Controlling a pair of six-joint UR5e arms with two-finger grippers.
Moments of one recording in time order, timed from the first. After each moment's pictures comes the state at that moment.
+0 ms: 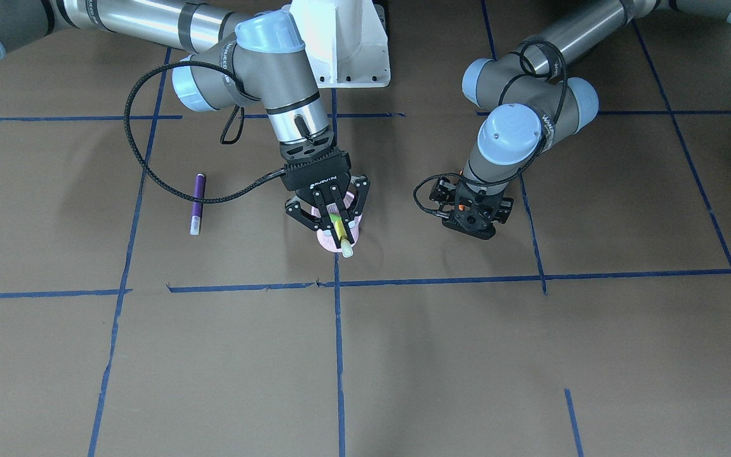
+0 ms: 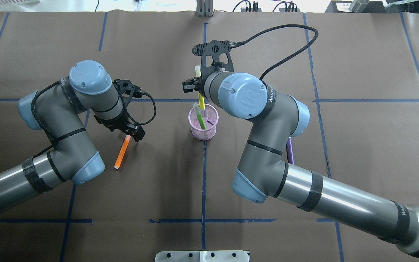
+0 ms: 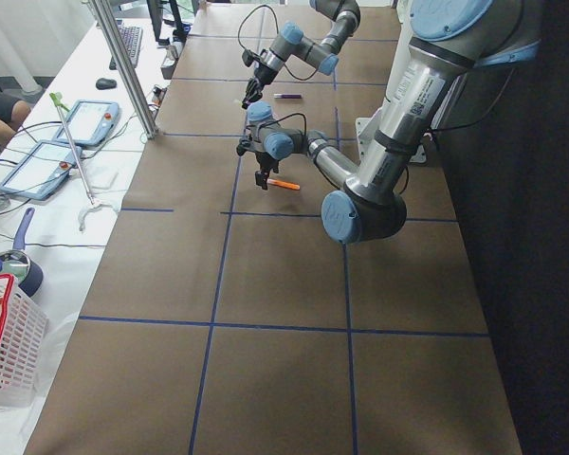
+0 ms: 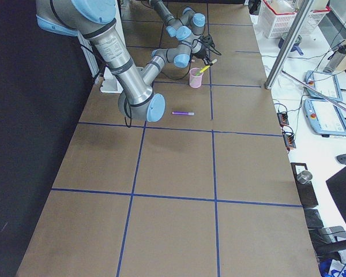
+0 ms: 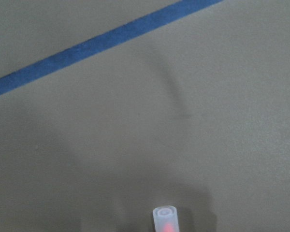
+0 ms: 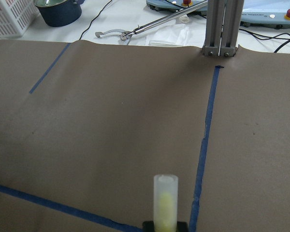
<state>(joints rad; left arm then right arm) -0.67 -2.09 -1.54 -1.70 -2.06 -0.65 0.52 -0.82 1.54 -1.09 1.42 1.01</state>
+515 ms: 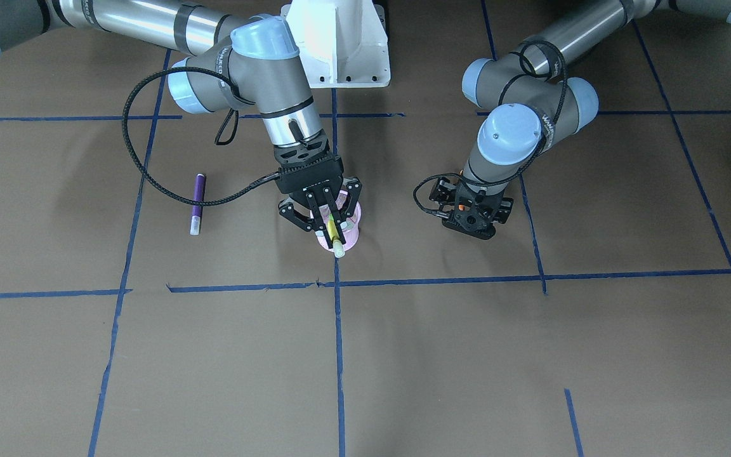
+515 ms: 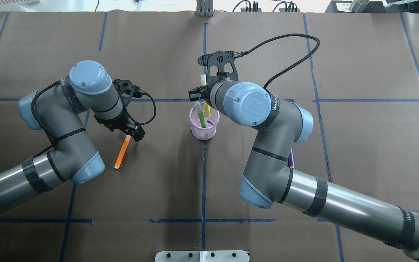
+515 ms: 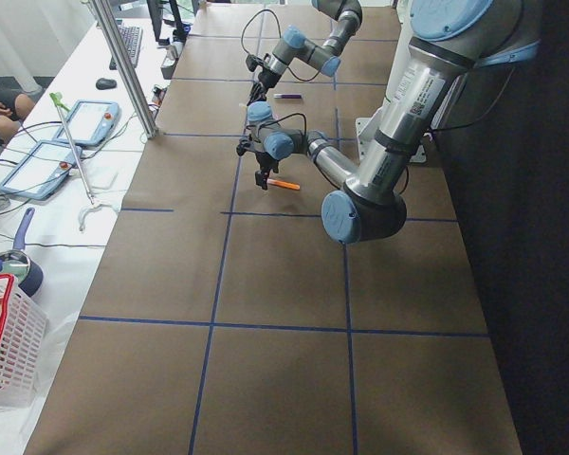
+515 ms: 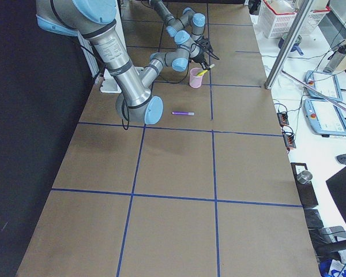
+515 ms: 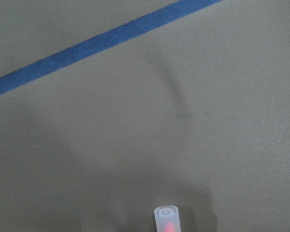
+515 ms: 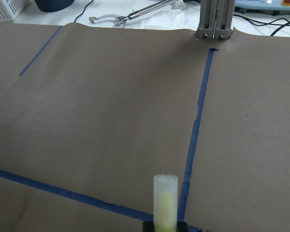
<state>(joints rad) -0.67 -2.09 -1.54 -1.70 -2.06 -0.65 0.51 -0.85 1.54 -1.09 1.43 1.02</state>
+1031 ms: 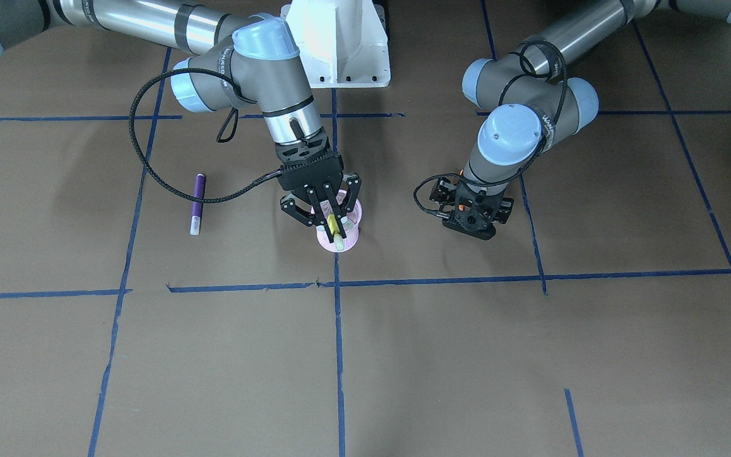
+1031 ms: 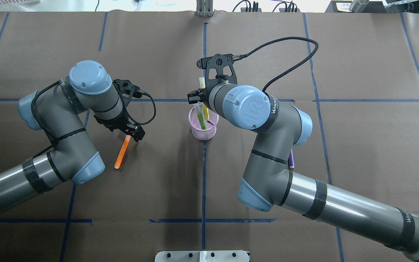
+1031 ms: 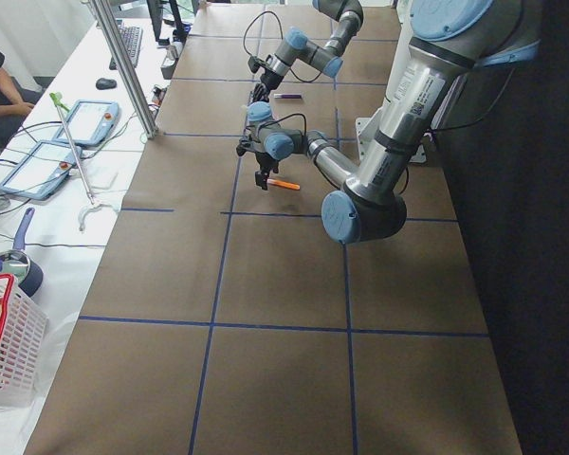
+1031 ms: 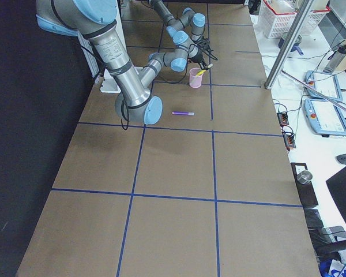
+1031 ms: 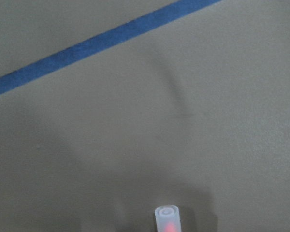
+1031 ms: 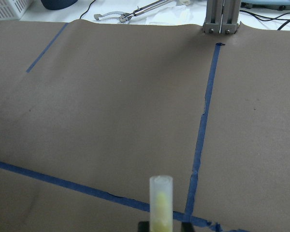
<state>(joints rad) -0.67 -2.09 -1.54 -1.70 -2.06 -0.65 0.49 -0.85 1.55 -1.08 1.42 1.03</state>
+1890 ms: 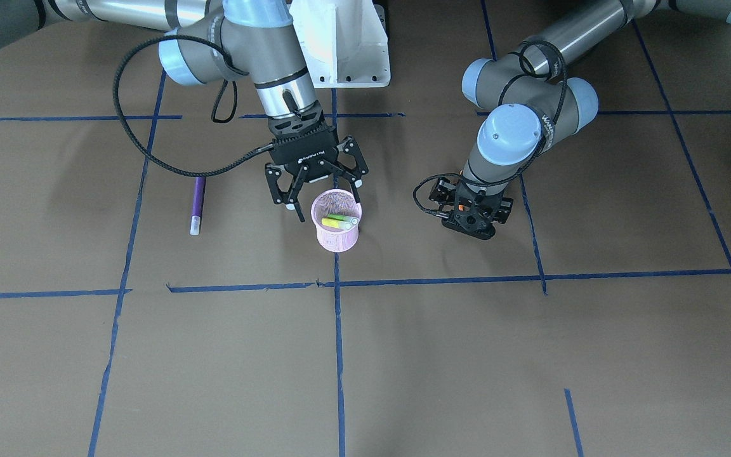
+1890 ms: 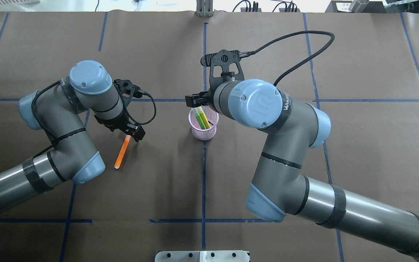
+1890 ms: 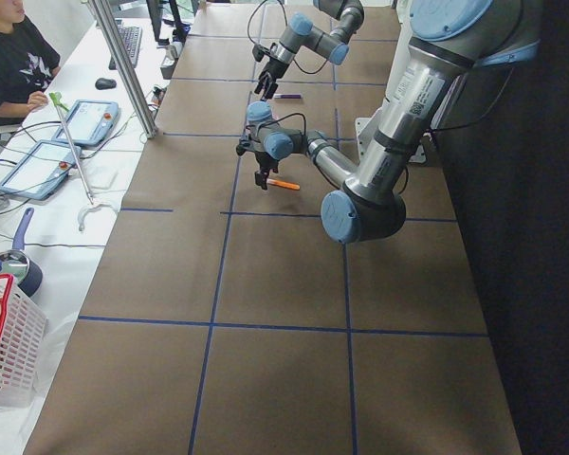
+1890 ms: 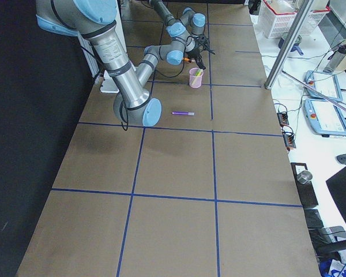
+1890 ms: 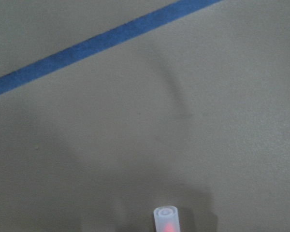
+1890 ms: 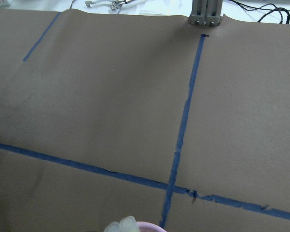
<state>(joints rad) -0.67 -2.09 -1.54 -1.70 -2.06 -0.65 0.51 -0.88 1.75 -1.35 1.50 1.03</state>
